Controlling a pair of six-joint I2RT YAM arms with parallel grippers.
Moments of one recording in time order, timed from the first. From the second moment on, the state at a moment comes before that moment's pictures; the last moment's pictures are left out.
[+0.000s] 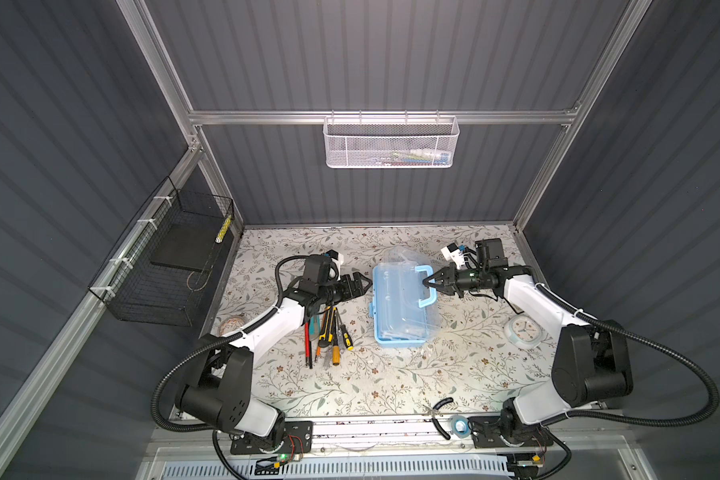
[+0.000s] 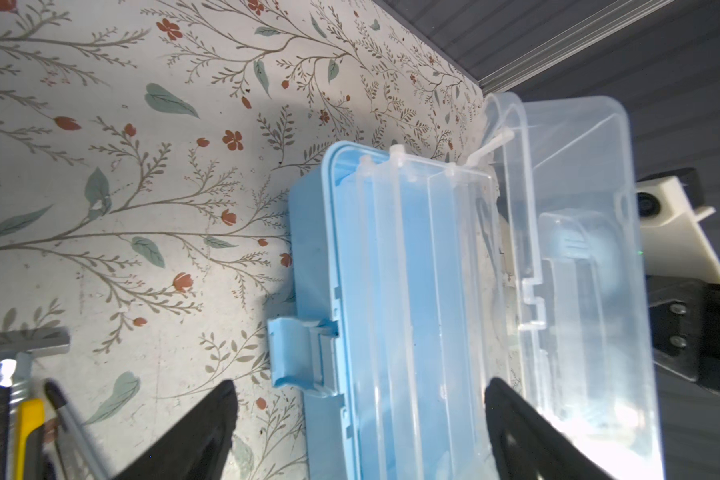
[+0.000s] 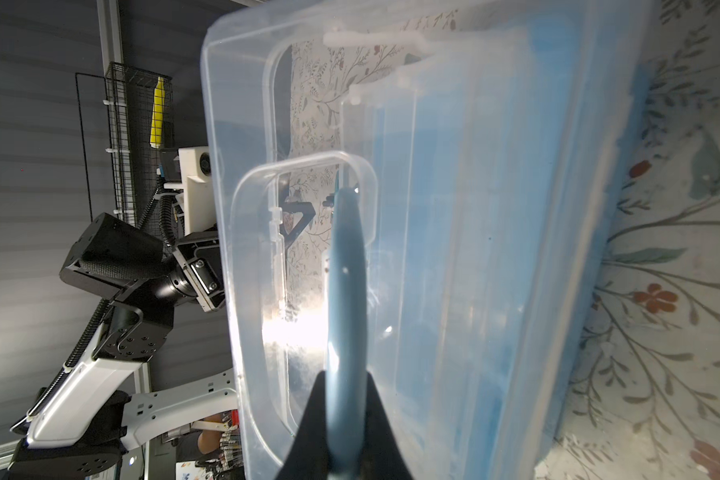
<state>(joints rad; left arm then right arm) -0.44 1.48 0.93 -0.08 0.44 -0.67 0.16 1.56 1.08 -0.40 -0.99 0.55</state>
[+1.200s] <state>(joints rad) -0.52 1.82 1.24 0.19 0.69 -0.80 0.15 1.58 1.09 -0.40 -0.94 0.52</state>
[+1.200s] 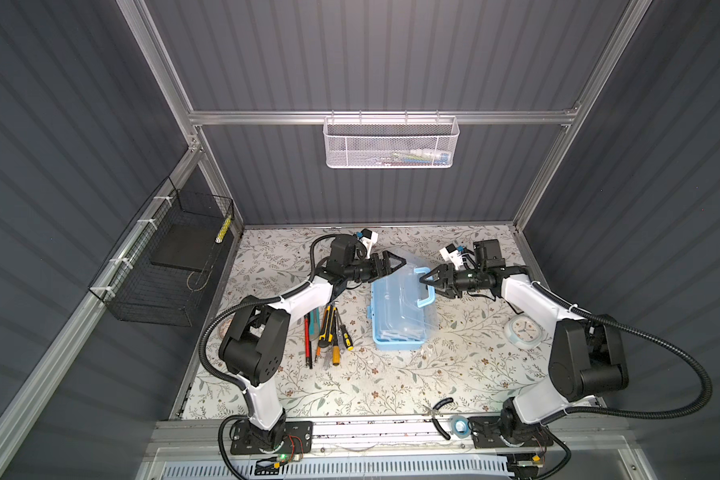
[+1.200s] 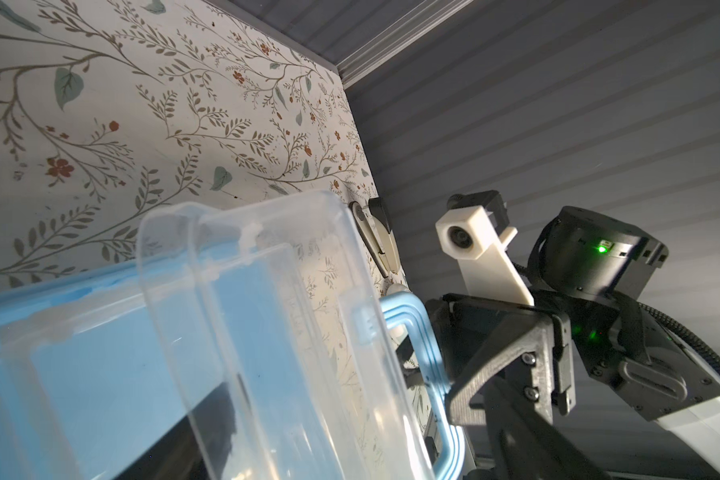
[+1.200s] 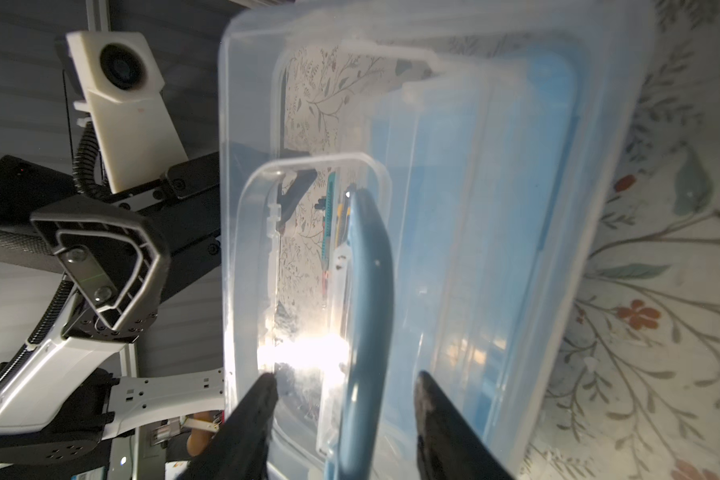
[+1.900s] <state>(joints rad) -0.69 1.99 1.63 0.12 0.67 -0.81 -0.02 0.98 0.92 -0.59 -0.28 0.60</state>
